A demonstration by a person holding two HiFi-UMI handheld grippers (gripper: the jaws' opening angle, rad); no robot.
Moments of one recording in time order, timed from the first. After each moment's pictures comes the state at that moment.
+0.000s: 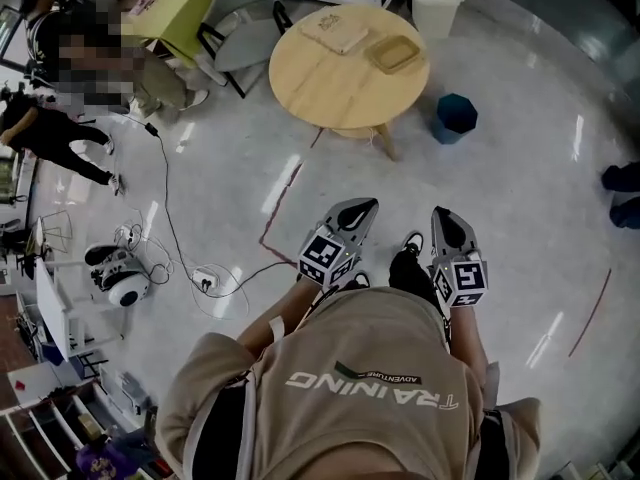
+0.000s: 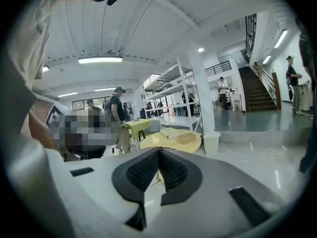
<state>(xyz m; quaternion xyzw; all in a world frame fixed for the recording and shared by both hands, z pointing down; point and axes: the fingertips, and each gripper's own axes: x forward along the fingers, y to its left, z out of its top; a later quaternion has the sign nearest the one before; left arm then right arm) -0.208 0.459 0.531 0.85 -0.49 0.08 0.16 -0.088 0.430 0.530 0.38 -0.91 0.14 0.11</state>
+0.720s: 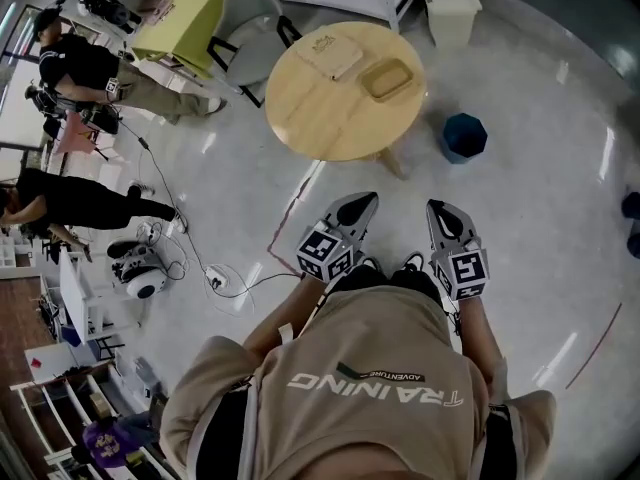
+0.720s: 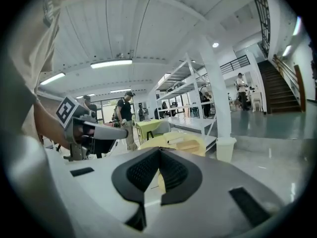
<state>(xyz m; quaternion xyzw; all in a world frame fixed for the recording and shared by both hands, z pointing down) -0.160 0.295 0.518 0.81 -0.55 0.06 0.19 -0.057 0.265 0.527 0.27 -0.95 0.12 0.10</state>
